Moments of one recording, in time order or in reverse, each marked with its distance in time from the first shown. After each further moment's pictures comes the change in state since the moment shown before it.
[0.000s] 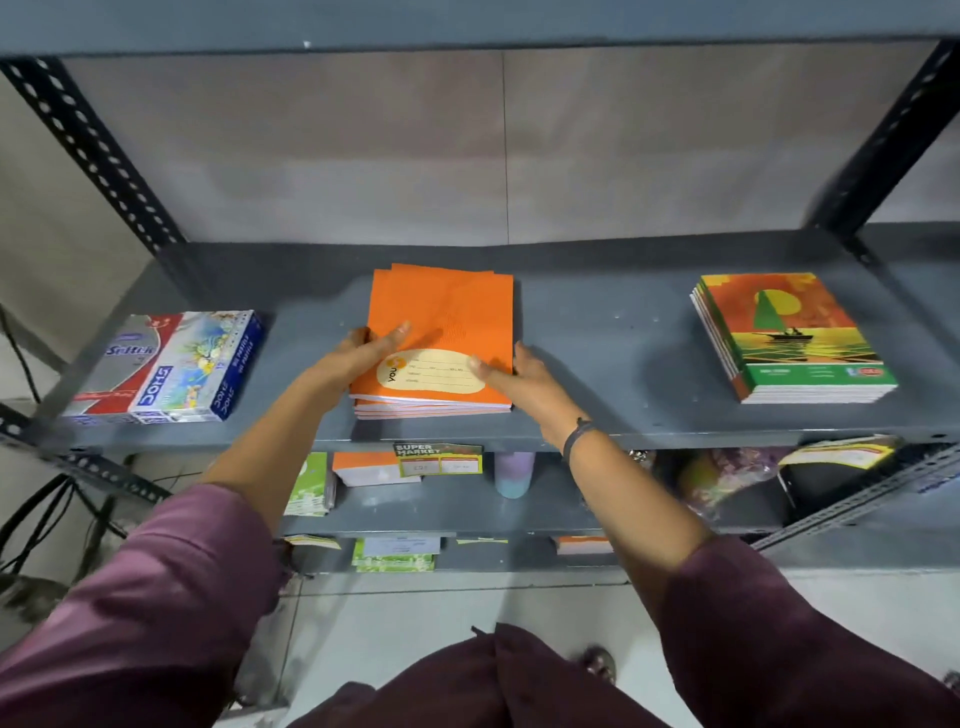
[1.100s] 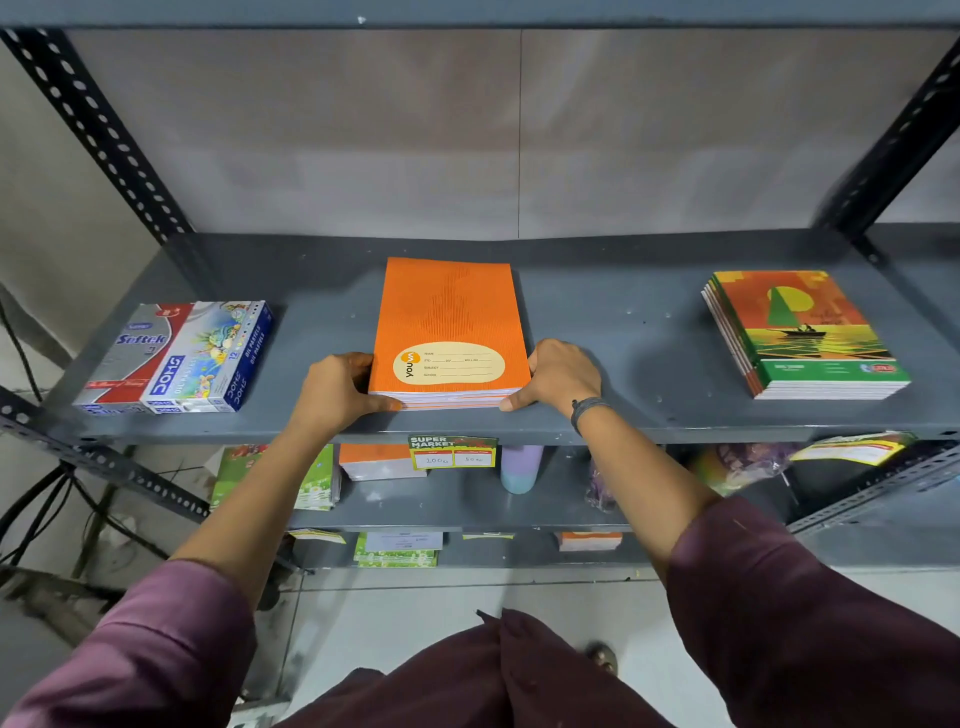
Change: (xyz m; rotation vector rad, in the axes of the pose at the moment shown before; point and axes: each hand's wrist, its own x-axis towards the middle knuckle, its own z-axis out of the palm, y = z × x) left_hand -0.023 -0.045 -0.014 0.476 0.220 0.276; right_hand 0.016 -0.003 -0.007 -0.757 0.117 0.056
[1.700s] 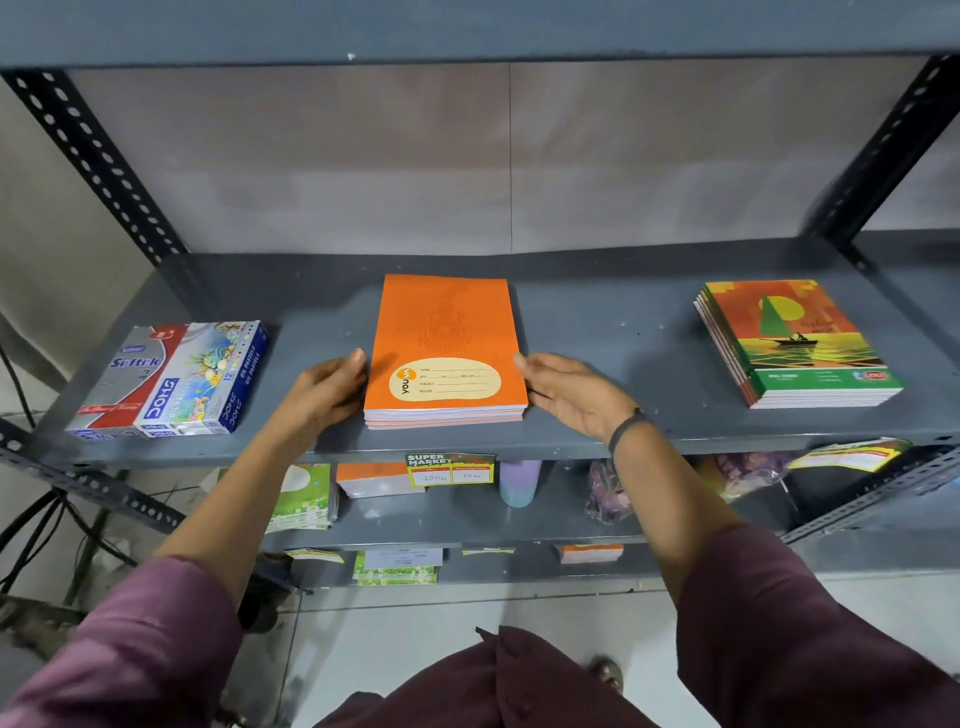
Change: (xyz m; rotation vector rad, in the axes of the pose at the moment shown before) left_hand 0.018 -0.013 -0.011 -0.799 -0.188 -0.284; right_hand -0.010 0.021 -0.011 1.143 -0.333 -0.028
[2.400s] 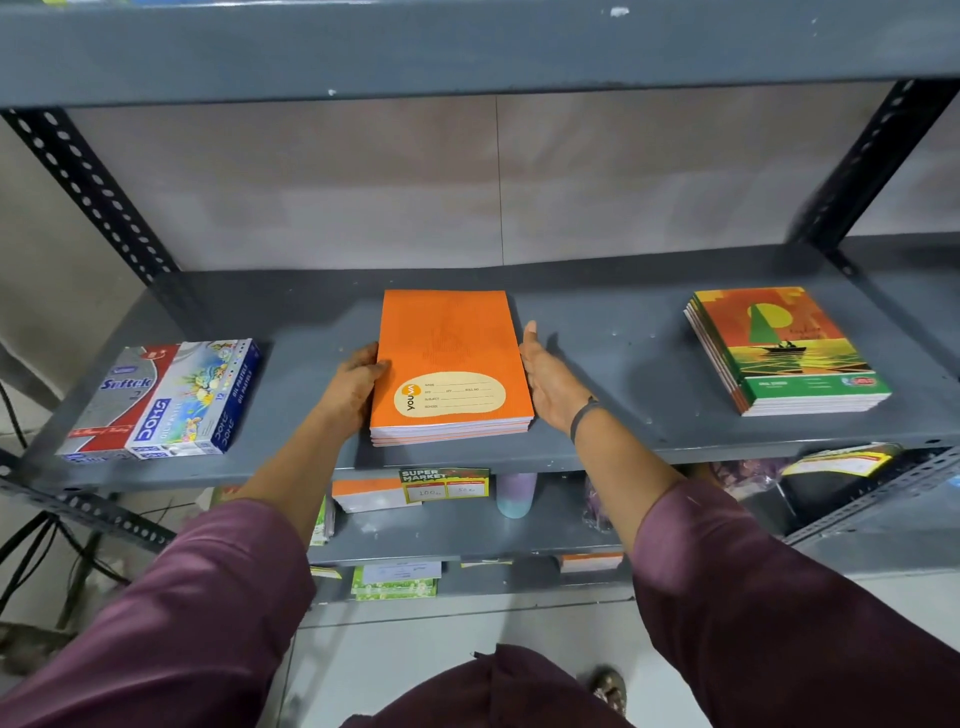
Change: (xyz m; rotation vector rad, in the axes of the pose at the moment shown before) left_hand 0.032 0.021 0.046 -0.170 0.092 -0.061; right_hand 0.038 -0.007 0.011 0.026 0.150 -0.004
